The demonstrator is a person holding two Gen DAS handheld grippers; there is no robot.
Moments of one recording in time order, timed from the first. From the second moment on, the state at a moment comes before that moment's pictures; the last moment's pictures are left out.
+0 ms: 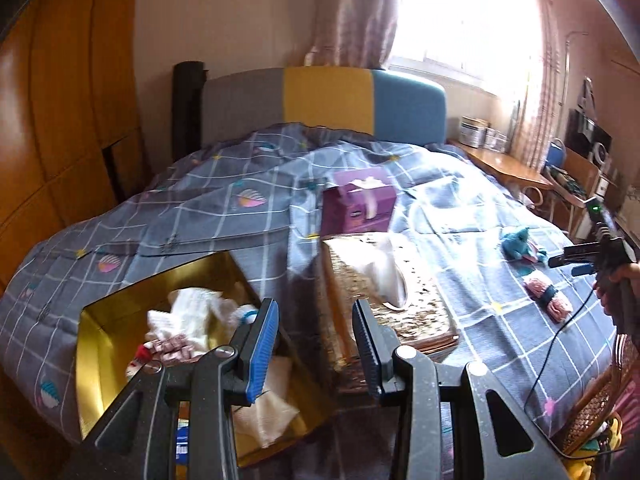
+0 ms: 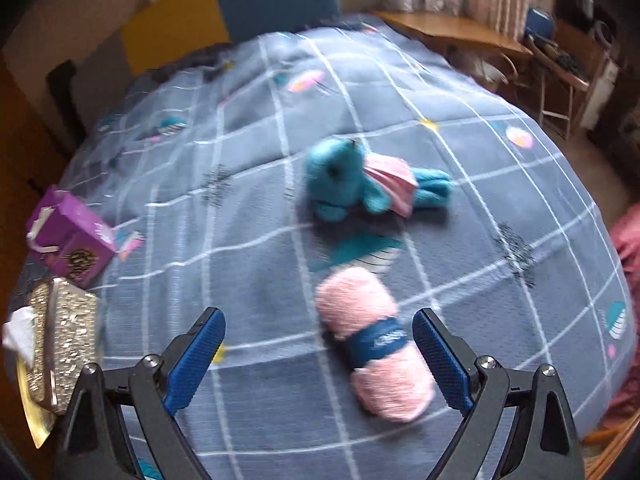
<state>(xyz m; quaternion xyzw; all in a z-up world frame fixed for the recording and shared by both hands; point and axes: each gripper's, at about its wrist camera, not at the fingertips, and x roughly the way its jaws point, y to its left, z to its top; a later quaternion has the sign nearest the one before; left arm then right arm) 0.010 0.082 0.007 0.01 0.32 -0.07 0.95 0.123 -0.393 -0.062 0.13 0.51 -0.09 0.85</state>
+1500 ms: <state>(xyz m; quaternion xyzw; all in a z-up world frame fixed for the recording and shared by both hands) 0.052 -0.085 0.001 0.10 0.36 -0.24 0.90 0.155 -0.343 -0.103 0.25 0.50 0.05 0.83</state>
